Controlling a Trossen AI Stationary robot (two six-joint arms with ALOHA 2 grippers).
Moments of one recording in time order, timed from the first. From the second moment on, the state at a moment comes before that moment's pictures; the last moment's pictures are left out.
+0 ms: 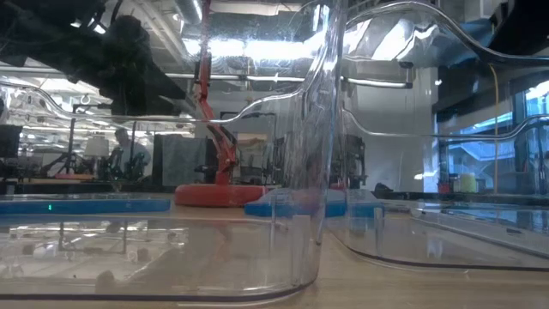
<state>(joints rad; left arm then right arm) -0.14 0.85 0.25 0.25 -0.47 -0.52 0.72 1.11 0.97 -1.20 0.69 0.98</state>
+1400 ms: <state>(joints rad) -0.14 0.85 0.25 0.23 -0.50 -0.54 0.48 1.11 0.89 -1.35 0.40 1.47</state>
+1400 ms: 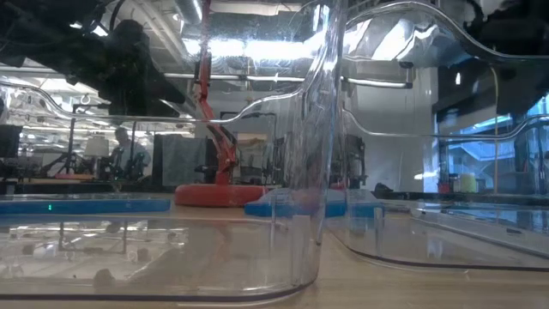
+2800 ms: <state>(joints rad) -0.14 0.85 0.25 0.23 -0.51 -0.54 0.01 1.13 0.69 -1.00 0.03 0.74</state>
